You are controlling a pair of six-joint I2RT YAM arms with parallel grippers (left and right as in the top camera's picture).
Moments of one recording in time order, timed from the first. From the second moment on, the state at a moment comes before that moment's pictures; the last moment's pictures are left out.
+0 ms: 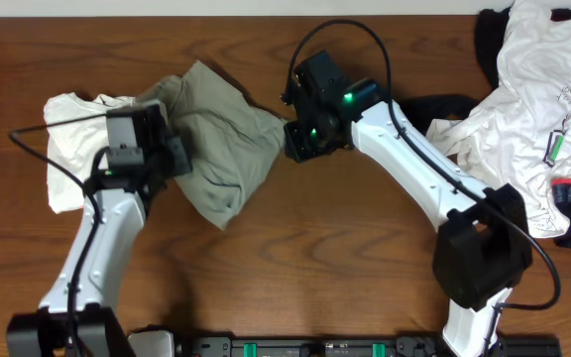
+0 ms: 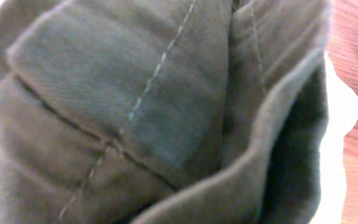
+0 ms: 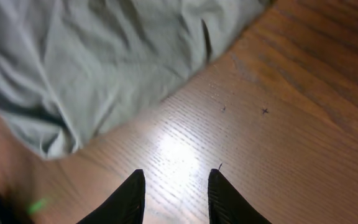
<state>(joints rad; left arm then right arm) 0.07 1.44 0.92 -0.40 0.12 -0.19 0.56 1.97 1.69 -0.93 -0.29 0.22</state>
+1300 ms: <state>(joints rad) 0.60 1.72 1.26 -0.46 0.10 0.05 0.49 1.88 1.69 -1.04 -0.29 0.23</state>
